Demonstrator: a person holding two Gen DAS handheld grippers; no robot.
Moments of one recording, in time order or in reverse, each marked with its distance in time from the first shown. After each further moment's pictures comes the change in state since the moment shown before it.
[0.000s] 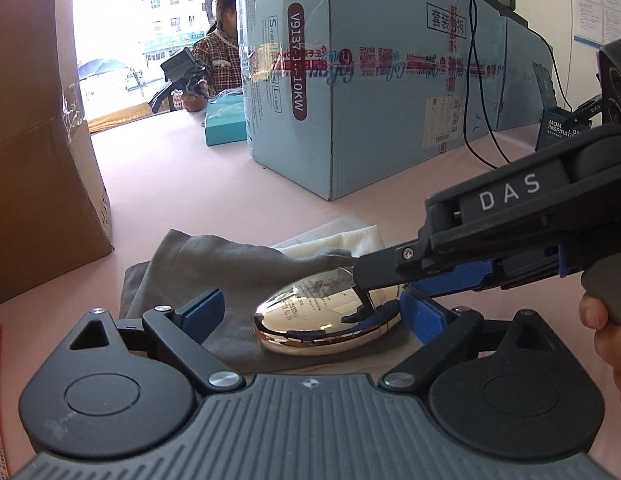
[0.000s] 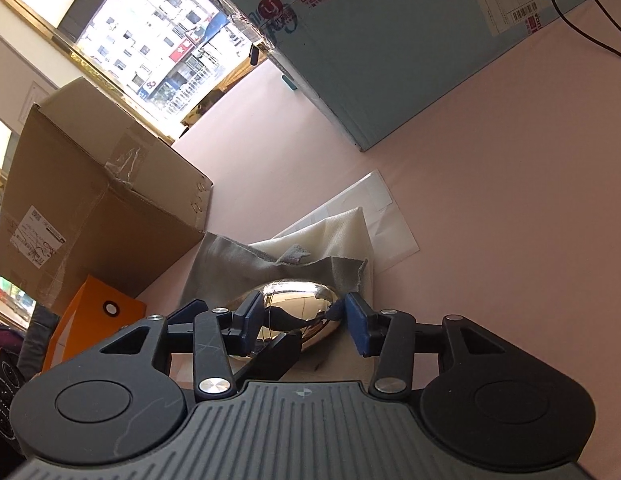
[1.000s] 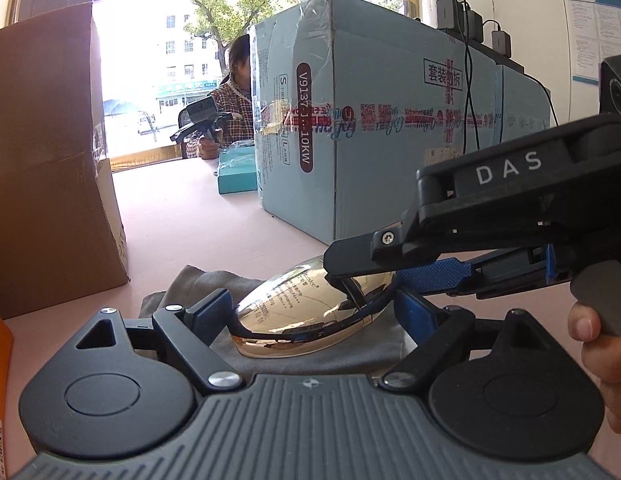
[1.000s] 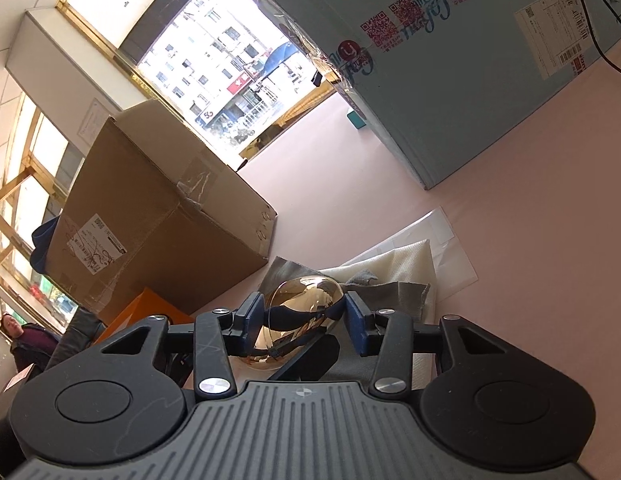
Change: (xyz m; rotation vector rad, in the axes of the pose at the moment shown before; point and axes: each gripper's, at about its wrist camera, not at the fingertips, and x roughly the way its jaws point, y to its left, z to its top) left arm -0.031 -0.001 -0.007 -0.051 -0.161 0.025; right arm -0.022 0.019 -0.011 -0.064 -0.130 0.163
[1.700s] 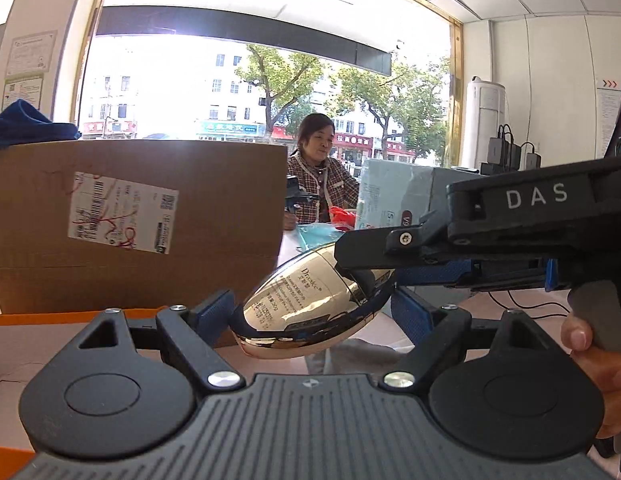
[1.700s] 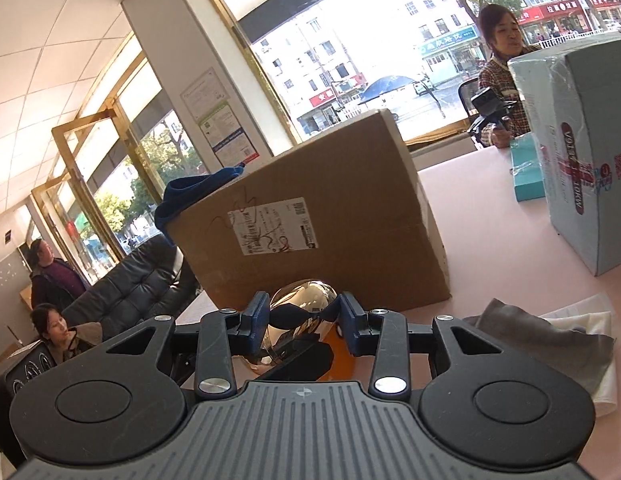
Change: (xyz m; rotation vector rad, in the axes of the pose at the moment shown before) left arm -0.198 0.132 0.034 -0.143 -0.188 0.108; right arm -0.009 0.243 -0.041 -0.329 -0.050 0.145
